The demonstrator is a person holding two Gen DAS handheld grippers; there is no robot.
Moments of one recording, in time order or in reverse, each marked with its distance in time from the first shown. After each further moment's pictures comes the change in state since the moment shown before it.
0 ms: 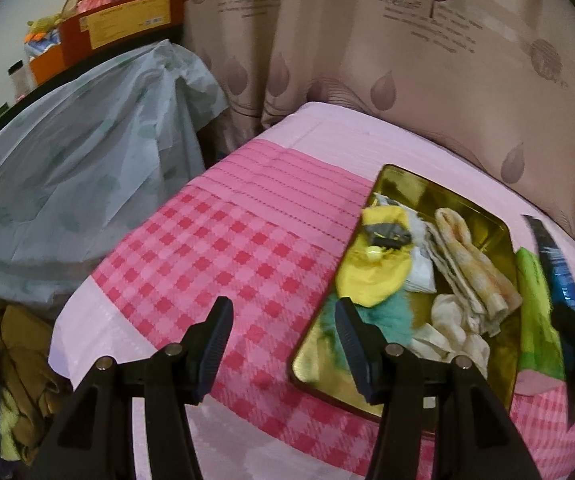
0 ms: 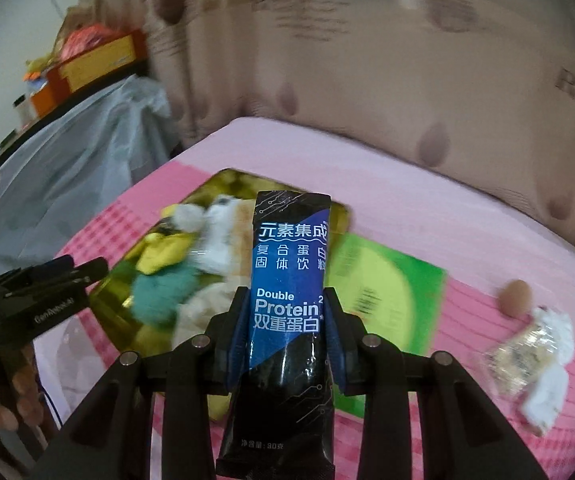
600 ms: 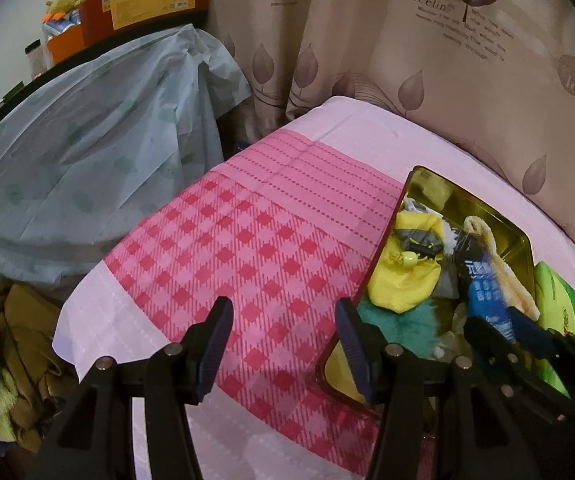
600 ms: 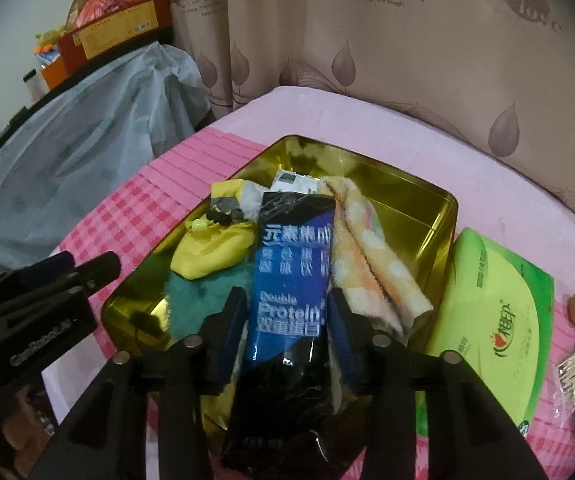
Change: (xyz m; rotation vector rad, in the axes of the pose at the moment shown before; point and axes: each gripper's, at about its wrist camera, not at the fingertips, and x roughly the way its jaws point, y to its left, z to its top) left arm 0.008 0.014 0.001 -0.059 0.031 0.036; right arm 0.050 0.047 -0.001 -0.024 0.067 0.076
